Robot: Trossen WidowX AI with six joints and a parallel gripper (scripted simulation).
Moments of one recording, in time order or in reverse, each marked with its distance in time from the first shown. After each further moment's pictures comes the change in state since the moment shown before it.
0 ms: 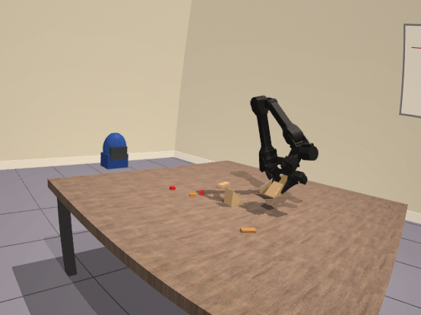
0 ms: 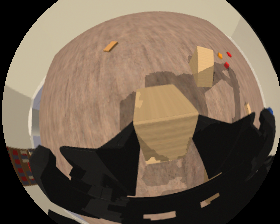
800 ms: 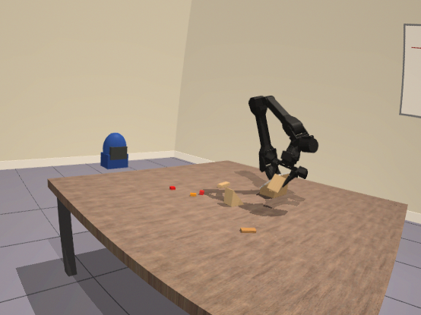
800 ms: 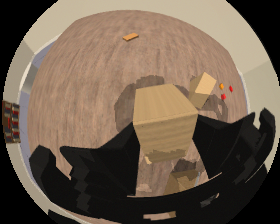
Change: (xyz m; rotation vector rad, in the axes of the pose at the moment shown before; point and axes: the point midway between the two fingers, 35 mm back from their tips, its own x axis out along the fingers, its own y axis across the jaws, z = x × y) arm -0.024 -0.004 0.016 -0.412 0.052 0.005
